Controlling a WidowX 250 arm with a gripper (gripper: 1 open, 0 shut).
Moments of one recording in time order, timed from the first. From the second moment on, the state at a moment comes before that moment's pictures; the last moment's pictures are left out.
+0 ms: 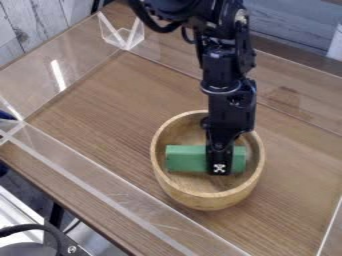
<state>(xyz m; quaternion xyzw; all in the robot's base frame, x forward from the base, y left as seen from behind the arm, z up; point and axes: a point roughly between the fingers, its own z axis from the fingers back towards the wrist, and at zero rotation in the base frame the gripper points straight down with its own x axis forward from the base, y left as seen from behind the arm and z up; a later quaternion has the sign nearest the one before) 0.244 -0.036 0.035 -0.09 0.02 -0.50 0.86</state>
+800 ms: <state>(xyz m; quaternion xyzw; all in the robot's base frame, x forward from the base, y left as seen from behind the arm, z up) 0.247 -0.036 0.033 -0.09 0.02 -0.49 0.87</state>
